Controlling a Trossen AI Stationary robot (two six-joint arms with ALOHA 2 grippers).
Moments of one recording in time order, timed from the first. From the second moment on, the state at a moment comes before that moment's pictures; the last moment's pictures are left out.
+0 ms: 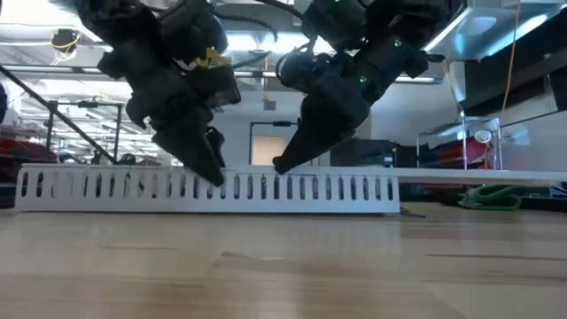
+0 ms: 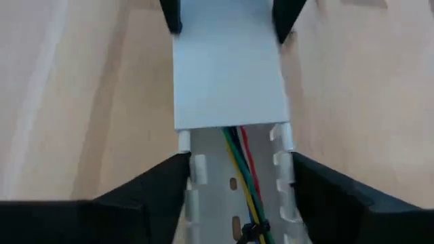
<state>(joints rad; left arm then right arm) -0.04 1.55 0.70 -0.04 0.04 -0.11 0.06 1.88 1.07 -0.02 0.01 0.04</state>
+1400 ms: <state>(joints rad) -0.10 1.58 0.59 0.14 -0.02 -0.18 0.07 1.89 1.07 0.00 -0.01 0.05</state>
